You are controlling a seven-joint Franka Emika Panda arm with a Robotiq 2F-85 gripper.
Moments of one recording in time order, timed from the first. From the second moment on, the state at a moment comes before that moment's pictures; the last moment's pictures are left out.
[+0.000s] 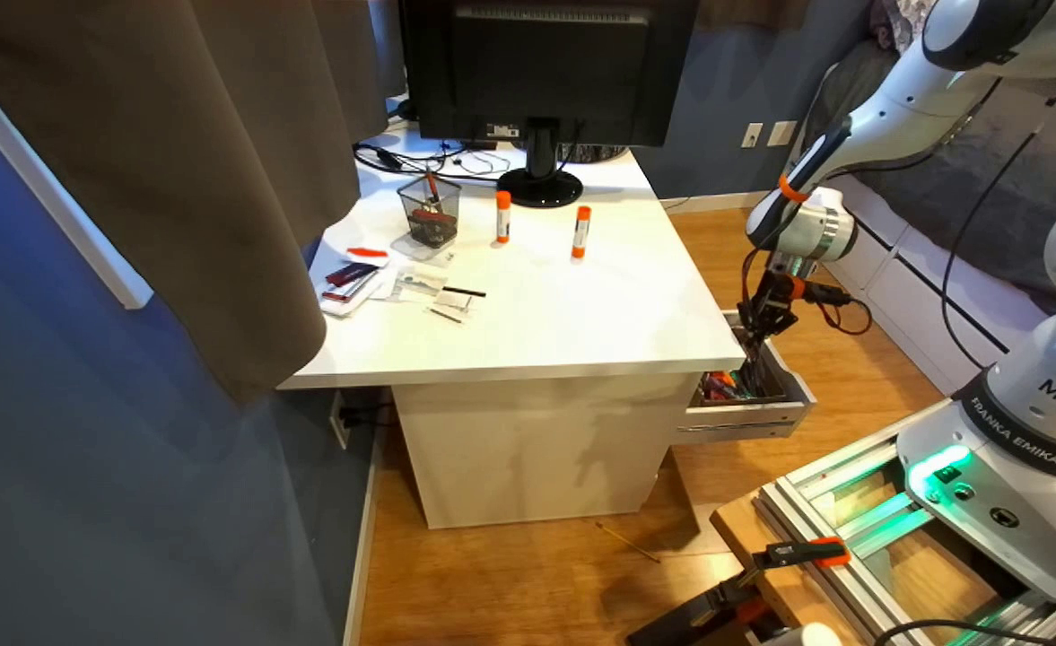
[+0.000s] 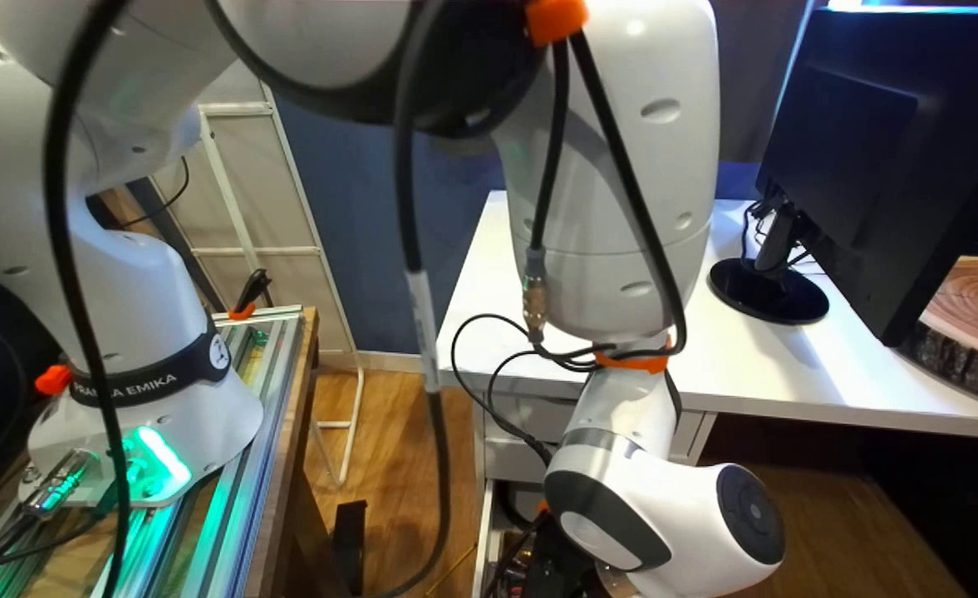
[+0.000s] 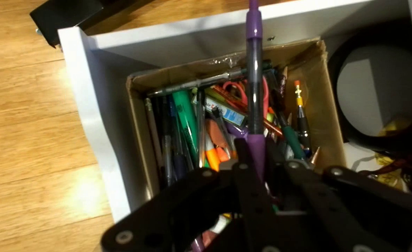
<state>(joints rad) -0.46 1.03 0.04 -1.96 0.23 2.64 -0.14</state>
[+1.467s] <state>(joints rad) -0.67 0.38 0.33 -2.49 0.46 2.75 -0.44</state>
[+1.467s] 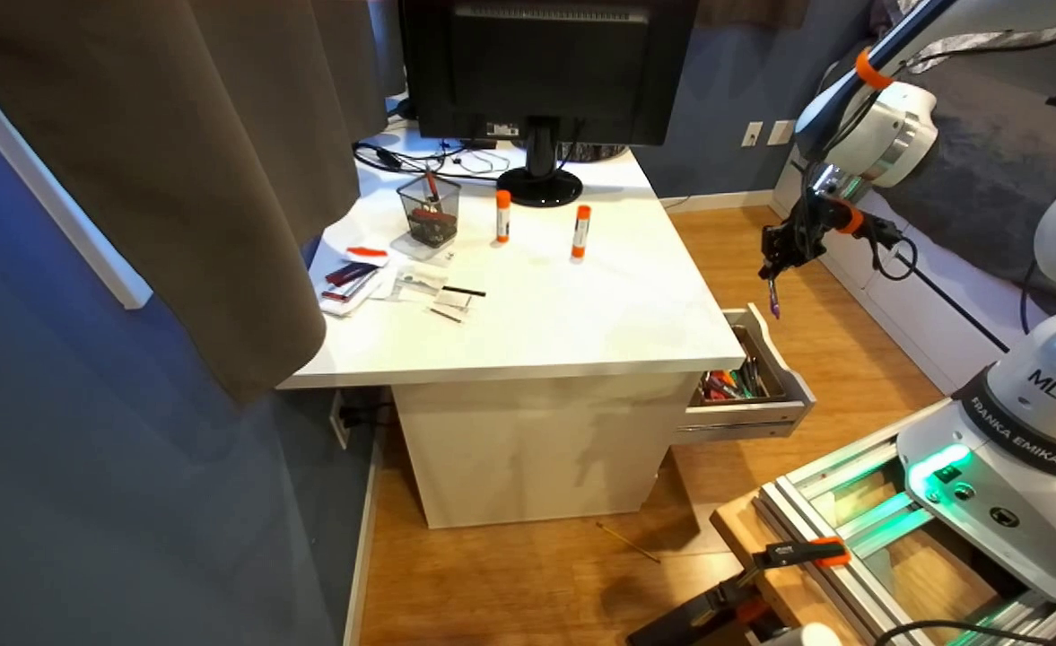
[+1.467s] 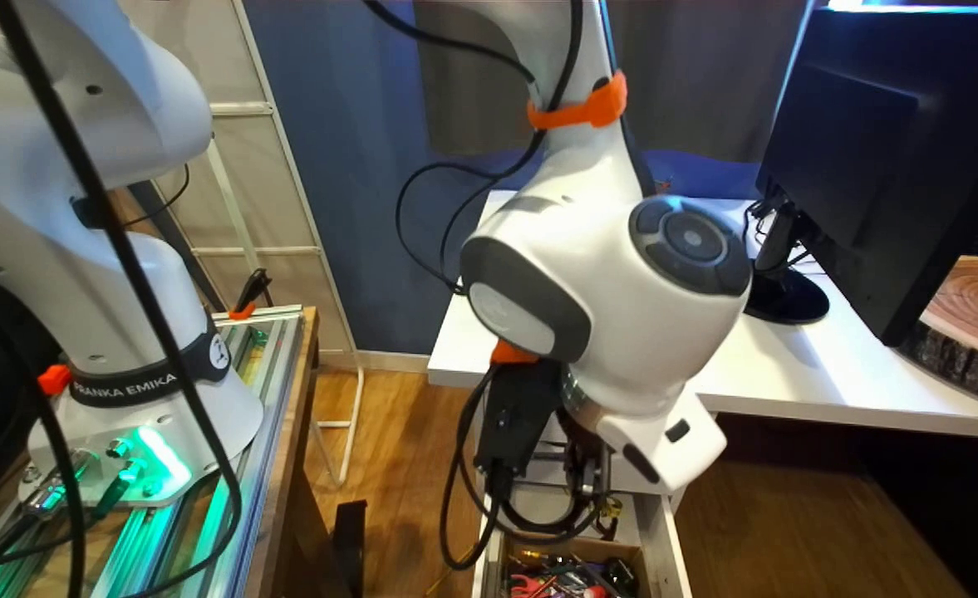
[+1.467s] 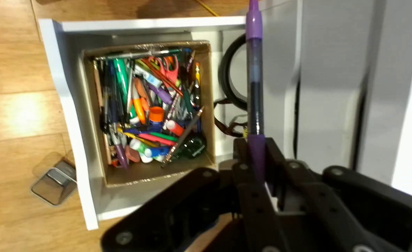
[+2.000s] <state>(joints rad) -0.36 0.06 0.23 -2.41 0.64 2.32 -0.51</state>
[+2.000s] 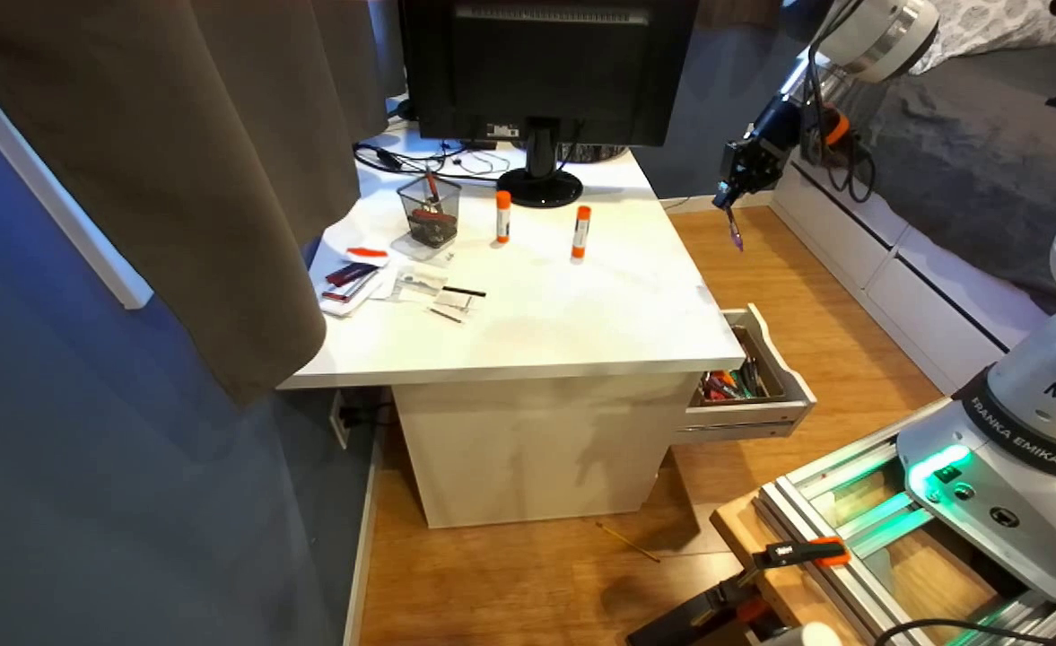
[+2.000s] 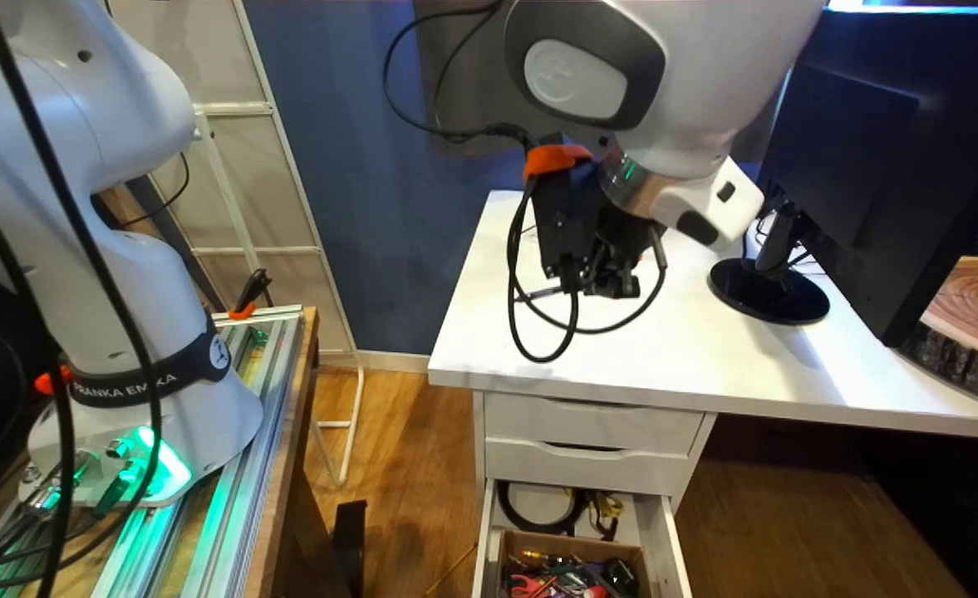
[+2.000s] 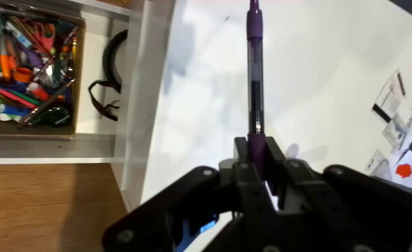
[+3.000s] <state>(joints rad) -0.06 0.34 0.14 -2.23 0.80 2.42 -0.44</state>
